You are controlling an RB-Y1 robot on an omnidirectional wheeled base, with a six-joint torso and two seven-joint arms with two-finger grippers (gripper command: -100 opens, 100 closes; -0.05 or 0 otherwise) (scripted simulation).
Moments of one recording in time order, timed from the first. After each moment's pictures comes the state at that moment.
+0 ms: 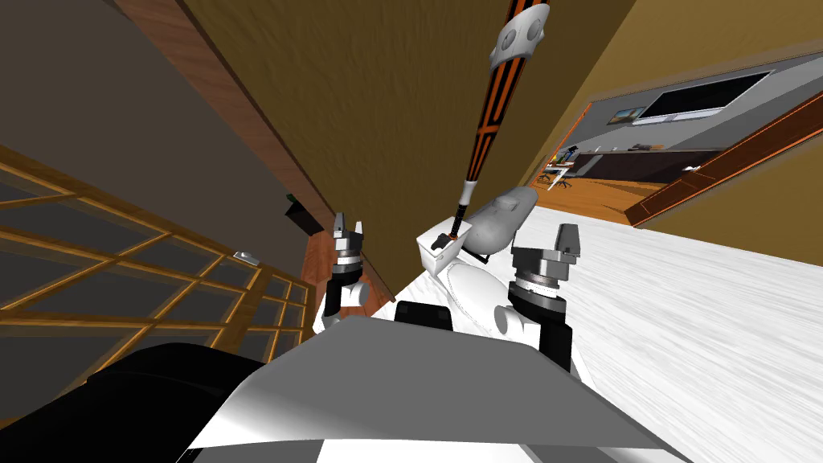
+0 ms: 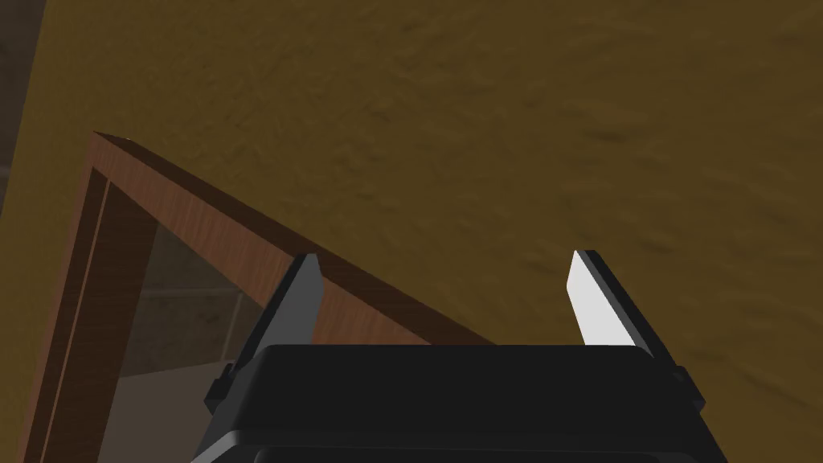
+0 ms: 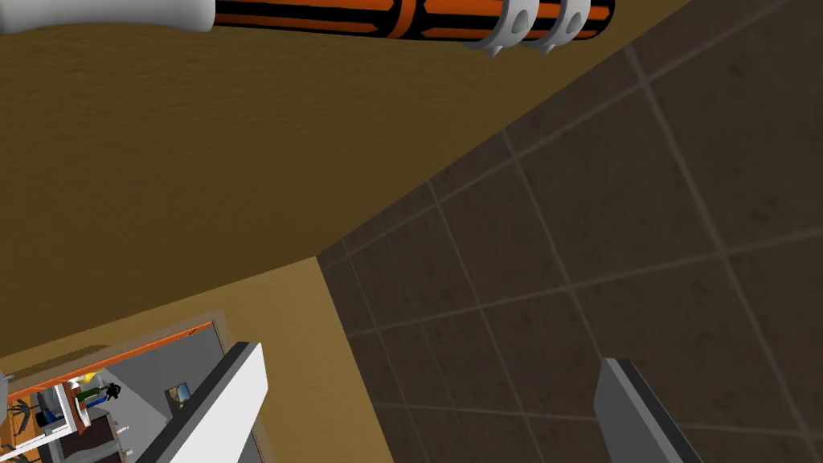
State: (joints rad) left arm 0.46 0.03 0.02 -2.30 0.09 -0.39 -0.07; right arm 0.53 0.00 -0.06 -2.25 -0.03 -0.57 -0.07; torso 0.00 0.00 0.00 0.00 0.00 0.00
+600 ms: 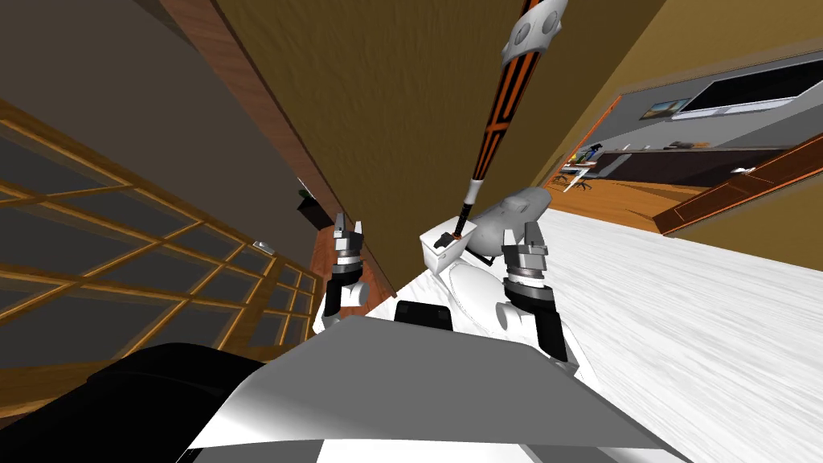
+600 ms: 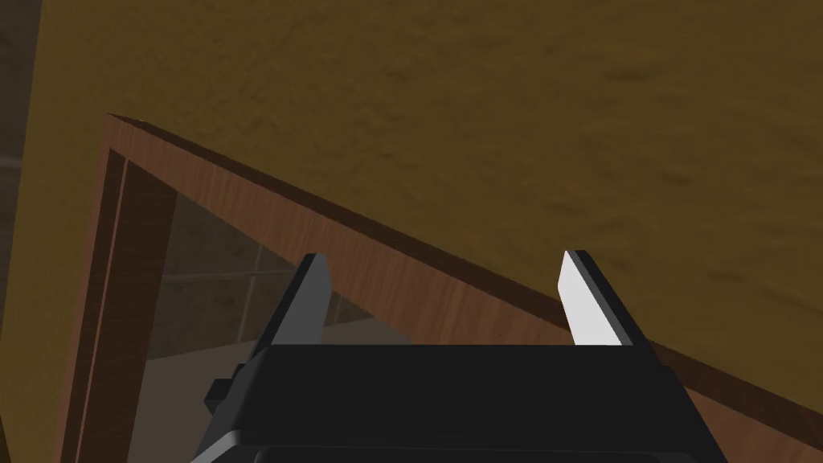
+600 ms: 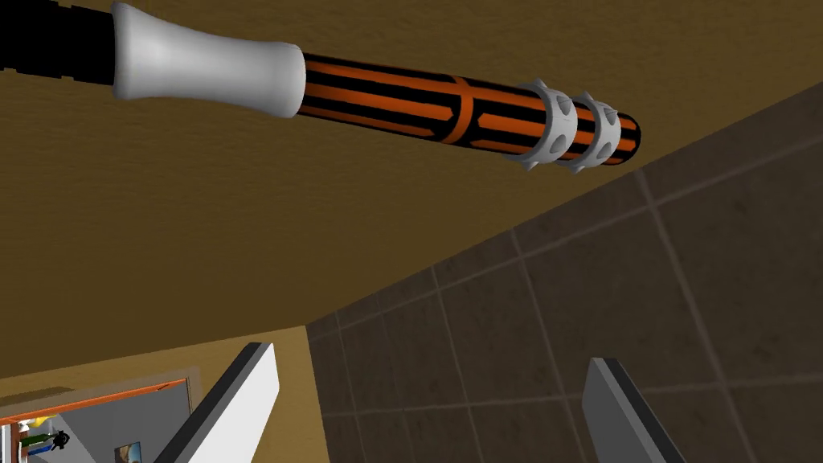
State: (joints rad) left arm 0.46 0.03 0.02 -2.30 0.09 -0.39 -0.07; right arm 0.47 -0.13 -0.05 -2.18 0.00 -0.52 0.05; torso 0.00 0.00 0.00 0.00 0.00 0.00
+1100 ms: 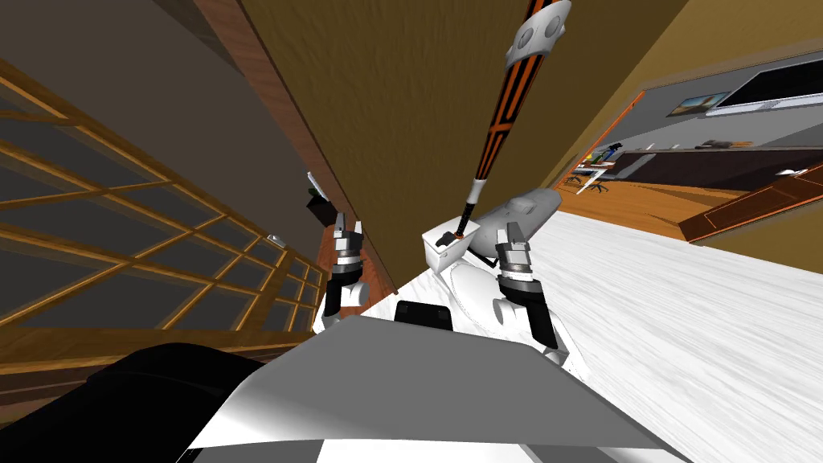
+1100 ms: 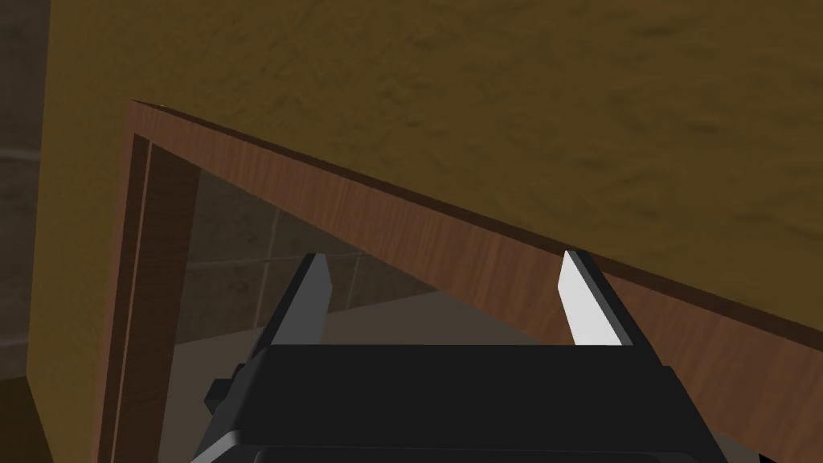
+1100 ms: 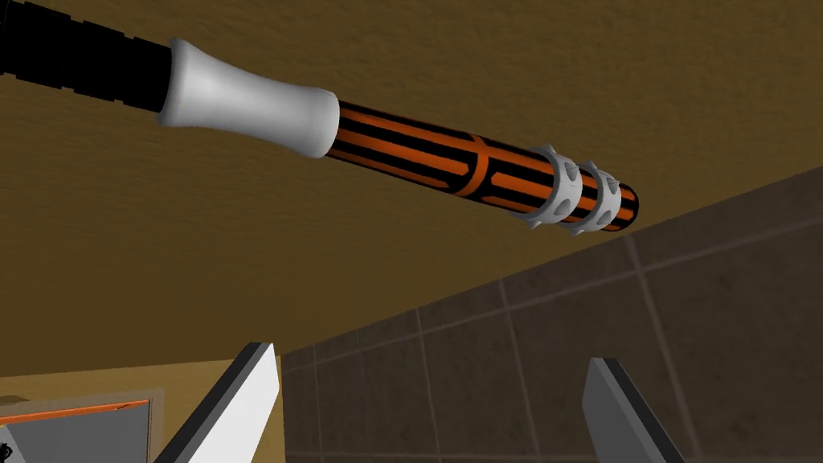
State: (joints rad) left arm 0.46 0.03 0.02 -2.30 0.09 -0.39 -0.07; right arm 0.41 -0.17 -0.03 -2.12 0.02 -0.49 0.17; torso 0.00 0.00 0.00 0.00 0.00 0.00
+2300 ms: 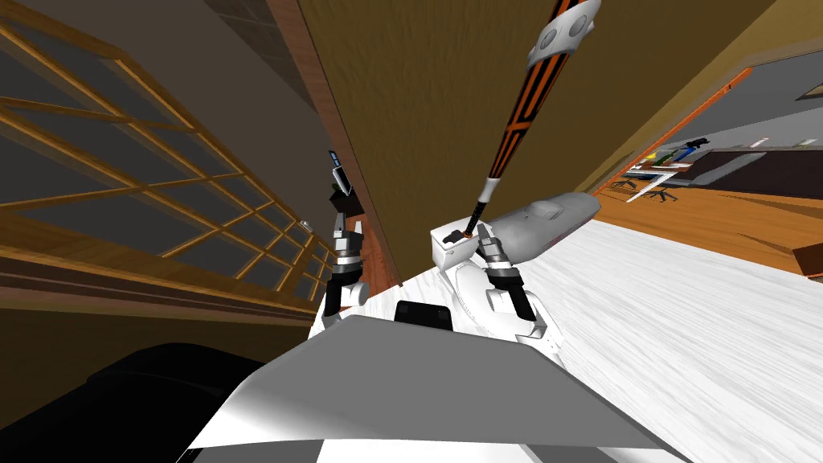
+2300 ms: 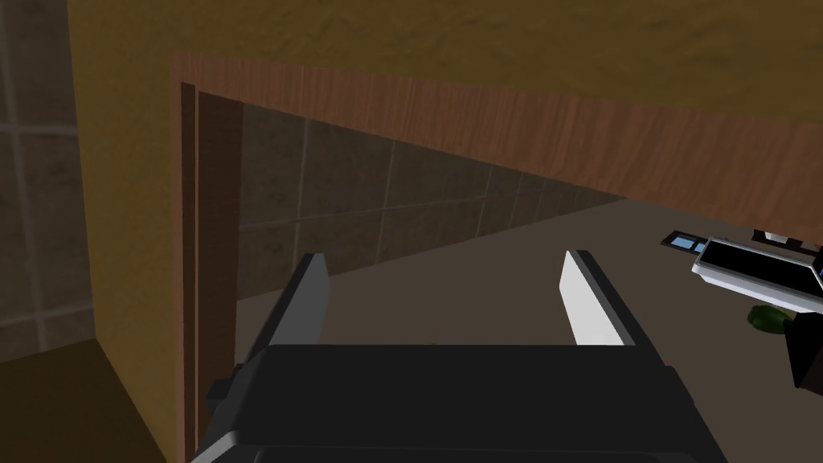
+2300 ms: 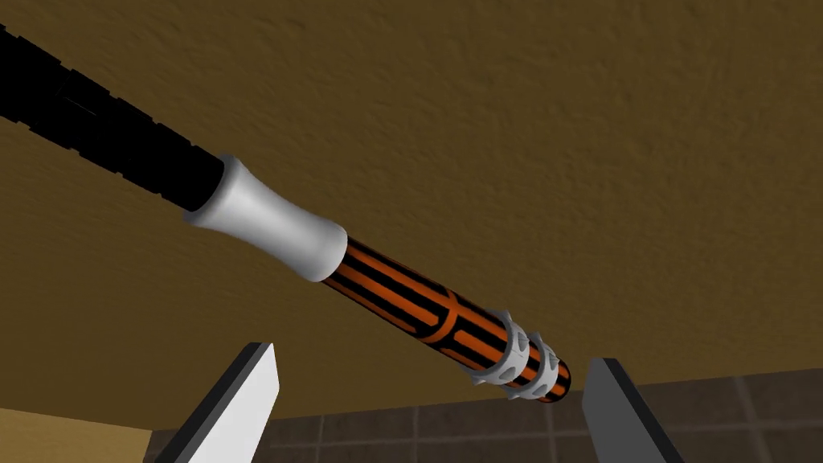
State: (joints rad) left arm 0.46 0.03 0.02 -2.30 0.09 -0.39 -0.07; right arm 0.27 -0.24 0.02 -1.96 0.09 -0.40 0.49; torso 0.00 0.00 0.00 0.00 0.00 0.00
